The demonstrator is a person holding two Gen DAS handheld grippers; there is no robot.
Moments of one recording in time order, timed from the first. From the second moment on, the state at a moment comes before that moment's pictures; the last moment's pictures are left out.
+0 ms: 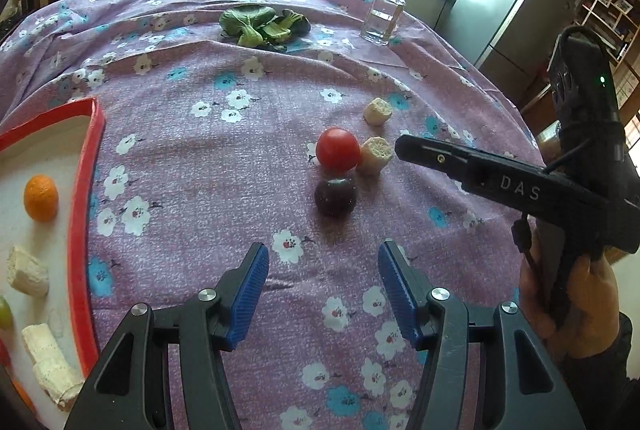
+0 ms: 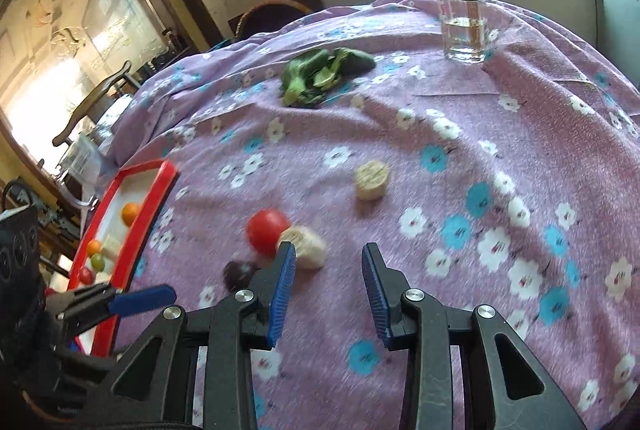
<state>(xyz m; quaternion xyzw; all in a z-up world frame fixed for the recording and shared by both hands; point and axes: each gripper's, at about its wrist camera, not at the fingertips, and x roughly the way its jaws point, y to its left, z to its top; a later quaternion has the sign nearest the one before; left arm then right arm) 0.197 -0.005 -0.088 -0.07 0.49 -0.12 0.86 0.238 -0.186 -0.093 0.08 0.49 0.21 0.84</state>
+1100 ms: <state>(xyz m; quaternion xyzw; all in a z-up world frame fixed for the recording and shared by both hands) 0.201 0.010 -0.086 -0.08 0.46 -0.14 0.87 0.230 -0.149 -0.107 0.06 0.51 0.24 0.82</state>
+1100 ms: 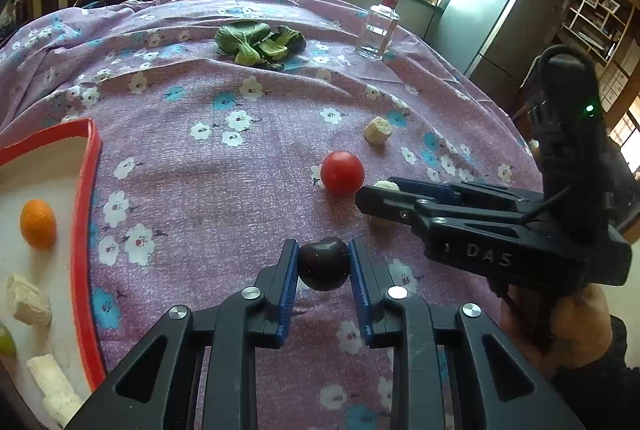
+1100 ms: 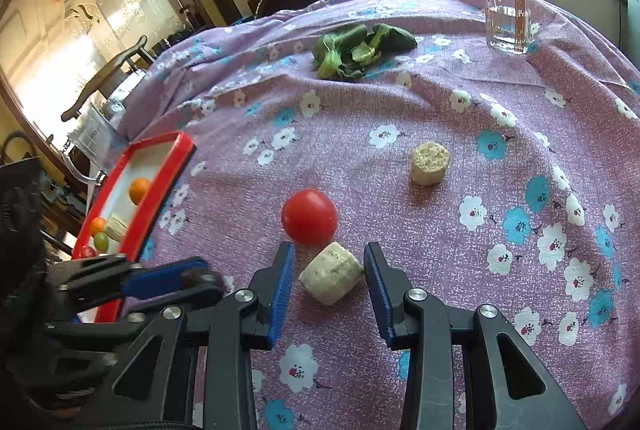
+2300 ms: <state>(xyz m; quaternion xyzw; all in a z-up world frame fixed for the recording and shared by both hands) 0.010 0.136 -0.024 -0.14 0.40 -0.01 0.91 0.109 -0.037 -0.042 0.00 0.46 0.36 0.81</state>
